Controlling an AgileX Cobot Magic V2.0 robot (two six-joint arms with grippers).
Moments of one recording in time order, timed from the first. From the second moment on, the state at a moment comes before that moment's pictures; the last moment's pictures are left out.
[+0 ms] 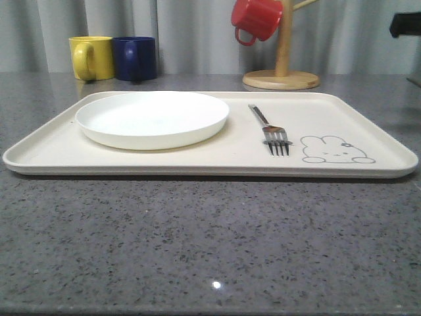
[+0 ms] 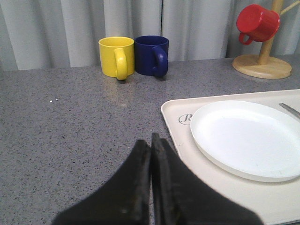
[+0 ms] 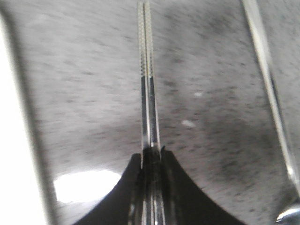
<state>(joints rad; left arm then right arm) -0.18 0.45 -0.42 -0.24 0.21 0.24 0.06 1.56 -1.25 -0.07 0.87 0.32</state>
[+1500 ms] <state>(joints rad) -0.18 0.45 -0.42 -0.24 0.21 0.24 0.38 1.74 -1.31 -0.02 0.72 0.55</state>
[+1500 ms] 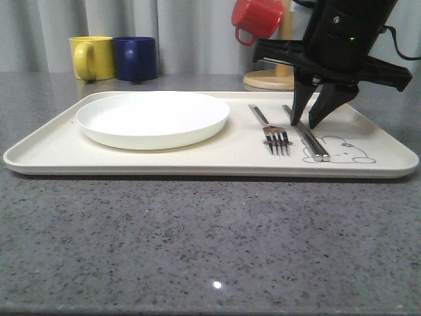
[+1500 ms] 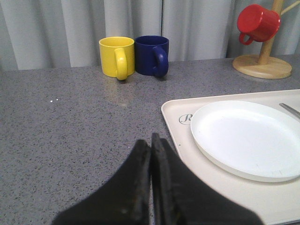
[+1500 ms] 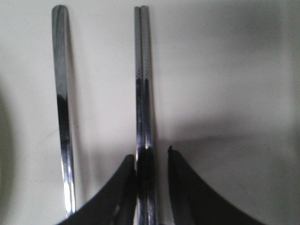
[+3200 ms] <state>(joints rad) -0.18 0.45 -0.42 -0.24 0.21 0.25 -0.18 1.64 -1.31 -0.10 0.92 0.10</state>
